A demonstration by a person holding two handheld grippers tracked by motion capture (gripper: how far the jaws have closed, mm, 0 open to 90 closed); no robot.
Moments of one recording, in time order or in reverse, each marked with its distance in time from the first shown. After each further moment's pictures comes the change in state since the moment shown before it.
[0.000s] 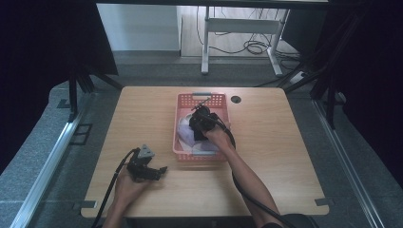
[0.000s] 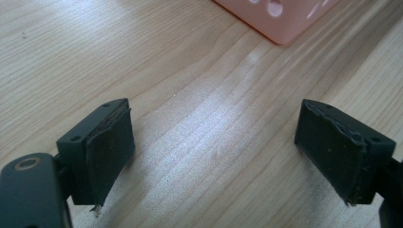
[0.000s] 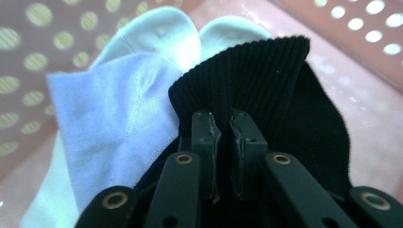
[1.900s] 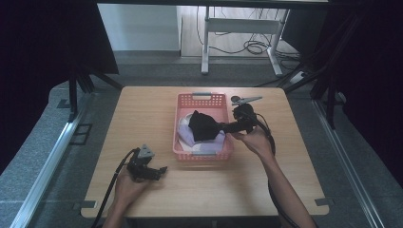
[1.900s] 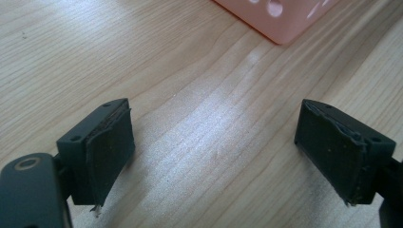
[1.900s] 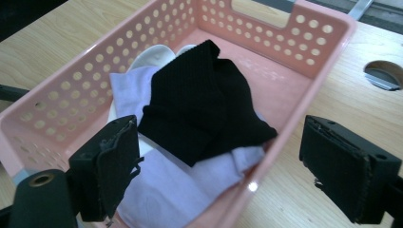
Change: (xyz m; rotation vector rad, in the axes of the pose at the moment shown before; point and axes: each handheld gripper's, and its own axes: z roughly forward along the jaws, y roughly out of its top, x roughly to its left) left arm 0.000 0.000 0.000 -0.002 -0.001 0.003; right arm -0.055 -0.063 -0.123 -0.233 0.096 0.142
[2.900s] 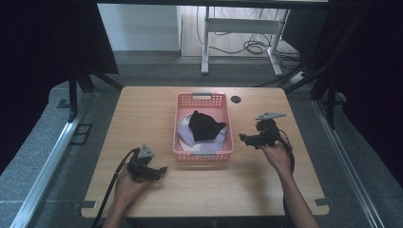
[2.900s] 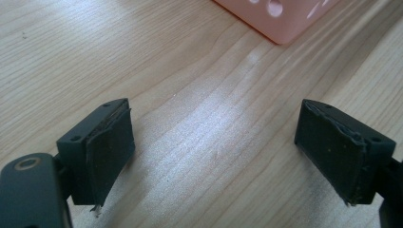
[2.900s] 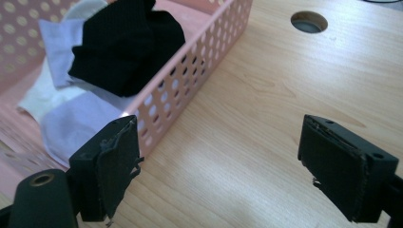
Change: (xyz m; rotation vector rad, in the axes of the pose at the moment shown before) left arm 0.000 0.000 0.000 0.003 -0.001 0.001; right arm -0.040 -0.068 -0.031 -0.018 -0.122 0.025
